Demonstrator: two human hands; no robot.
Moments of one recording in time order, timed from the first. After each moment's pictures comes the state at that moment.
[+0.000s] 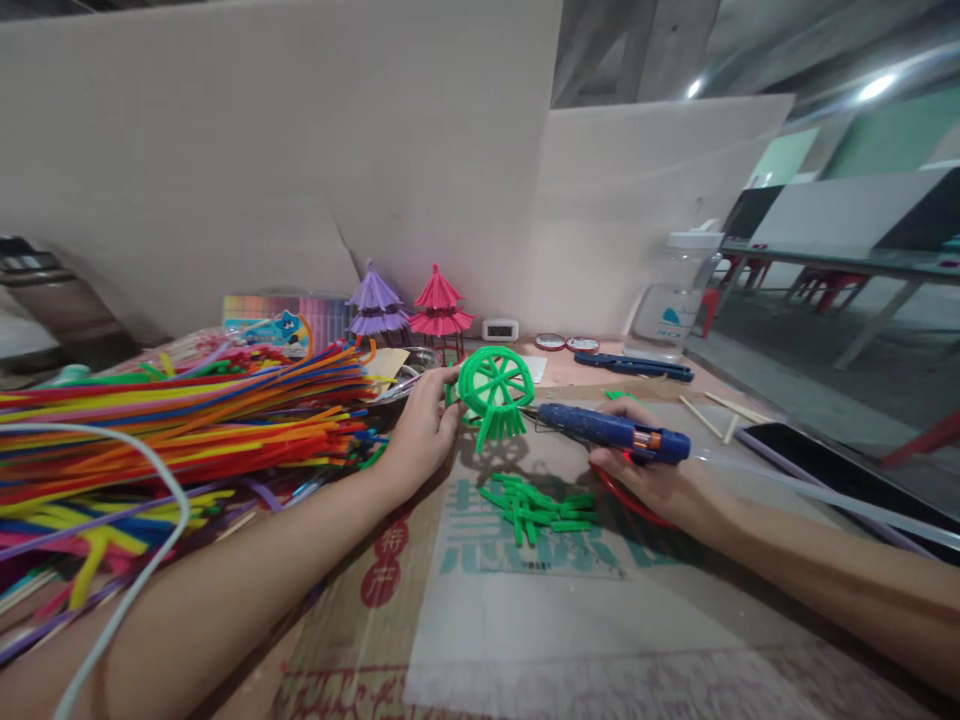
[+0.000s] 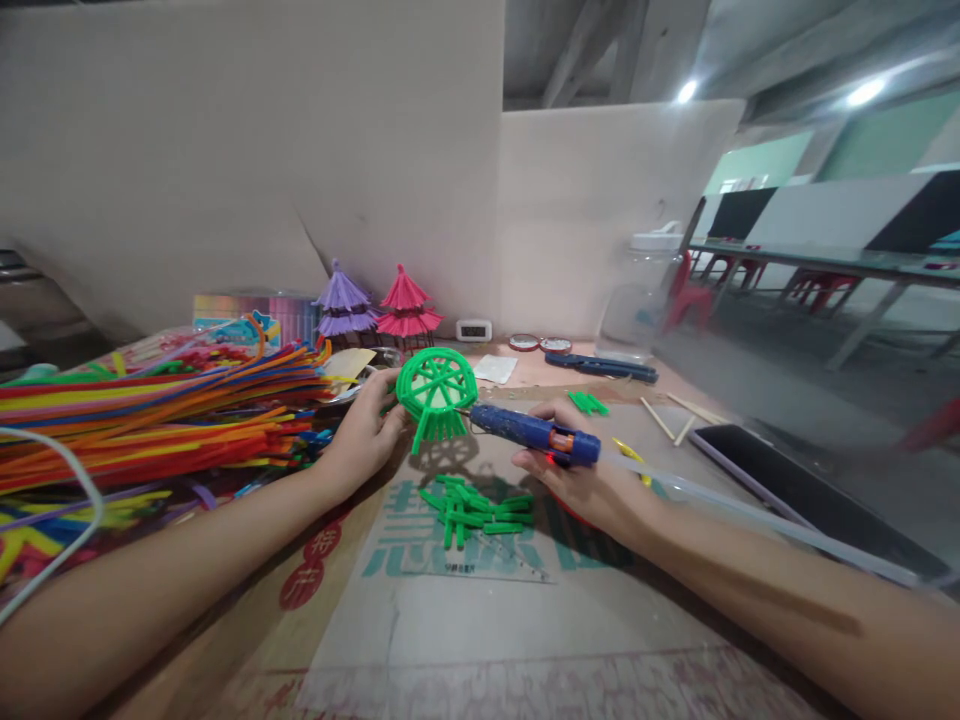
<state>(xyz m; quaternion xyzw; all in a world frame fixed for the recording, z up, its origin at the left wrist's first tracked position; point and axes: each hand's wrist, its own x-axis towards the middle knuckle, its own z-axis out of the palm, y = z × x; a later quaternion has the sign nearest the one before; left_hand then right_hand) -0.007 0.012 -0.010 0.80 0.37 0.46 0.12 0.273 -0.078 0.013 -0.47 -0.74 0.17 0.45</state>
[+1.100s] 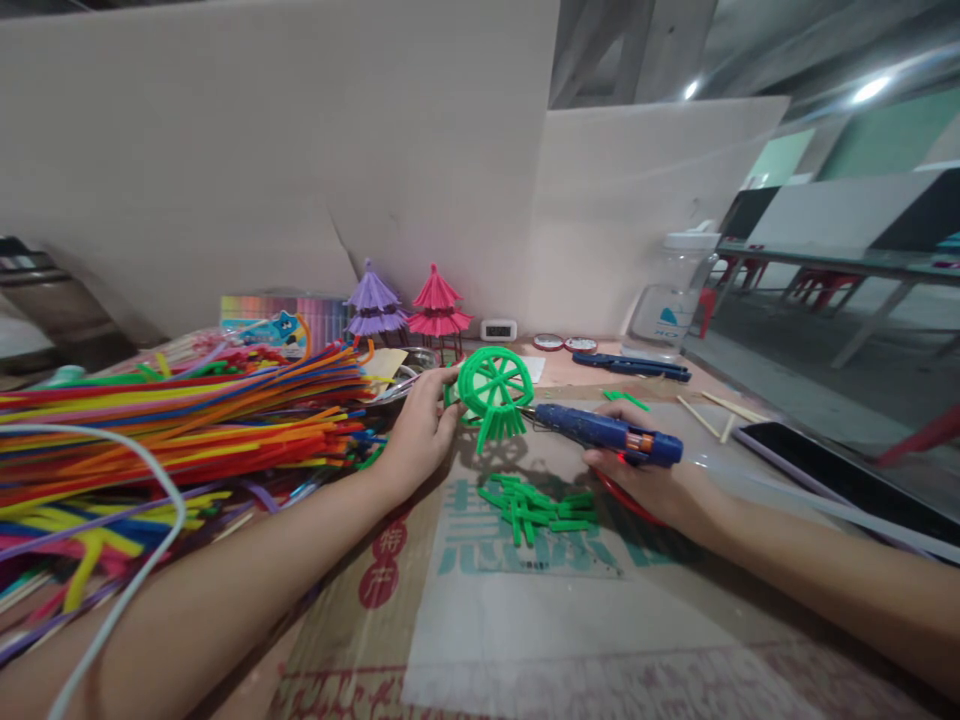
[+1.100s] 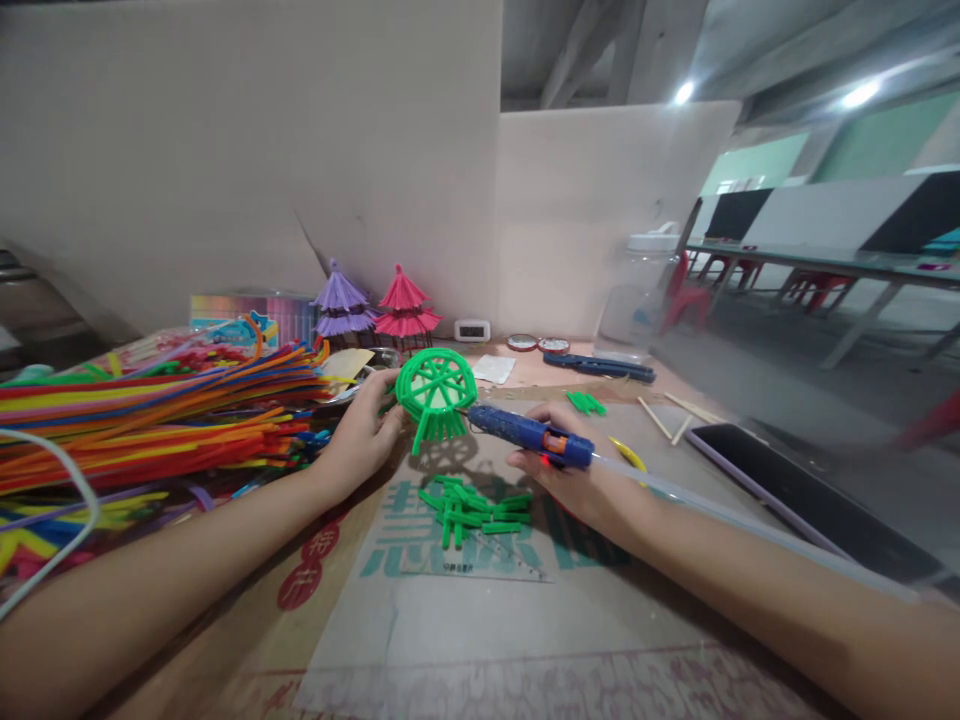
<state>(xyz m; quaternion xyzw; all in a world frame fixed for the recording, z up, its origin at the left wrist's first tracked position) -0.007 0.010 -0.007 0.80 0.37 0.46 0.10 0.268 -0.079 0.013 -0.50 -0.72 0.16 0.45</state>
